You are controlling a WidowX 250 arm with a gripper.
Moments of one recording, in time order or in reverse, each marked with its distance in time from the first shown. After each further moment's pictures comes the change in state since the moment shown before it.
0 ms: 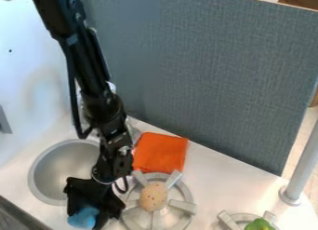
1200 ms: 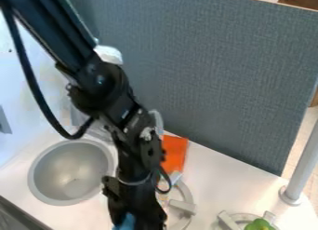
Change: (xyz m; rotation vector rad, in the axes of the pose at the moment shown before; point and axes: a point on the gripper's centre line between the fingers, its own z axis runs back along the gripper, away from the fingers) arm -0.057 -0.073 0.096 -0.289 -0.157 -0.377
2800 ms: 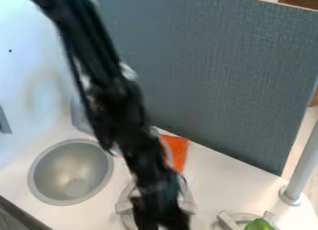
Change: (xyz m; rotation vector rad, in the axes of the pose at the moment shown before) arm 0.034 -0.021 -0.026 -0.317 -0.024 0.038
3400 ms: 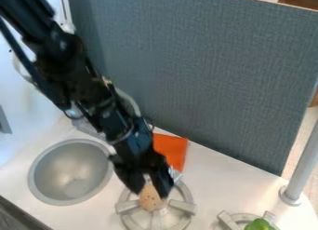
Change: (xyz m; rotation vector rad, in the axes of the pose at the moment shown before) arm 0.028 0.030 0.070 -0.047 -0.244 0.124
